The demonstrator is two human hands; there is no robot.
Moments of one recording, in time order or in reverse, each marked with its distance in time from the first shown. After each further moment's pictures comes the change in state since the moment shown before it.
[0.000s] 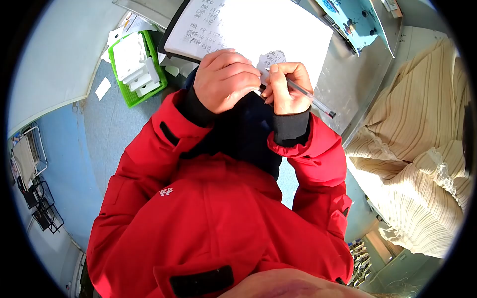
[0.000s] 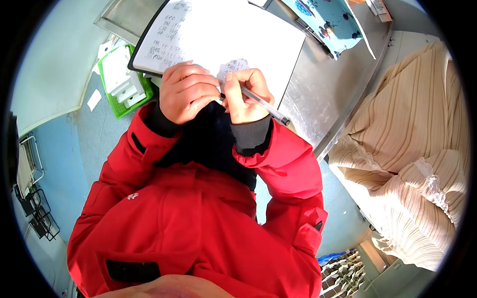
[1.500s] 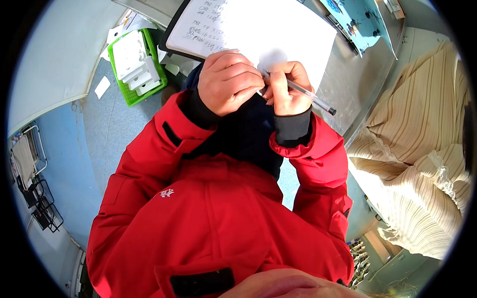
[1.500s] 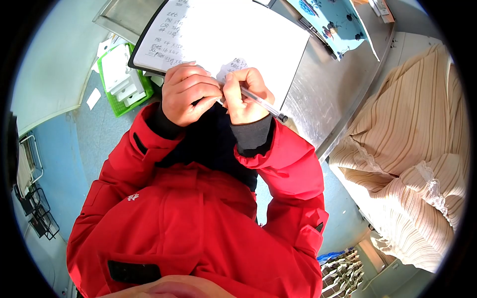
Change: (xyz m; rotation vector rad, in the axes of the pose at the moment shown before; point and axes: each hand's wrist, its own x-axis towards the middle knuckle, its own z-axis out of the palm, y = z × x) left_hand 0.001 0.004 0.005 -0.027 0.076 -0.042; right_hand 0.003 0.002 0.000 -0.129 -0.042 -0.027
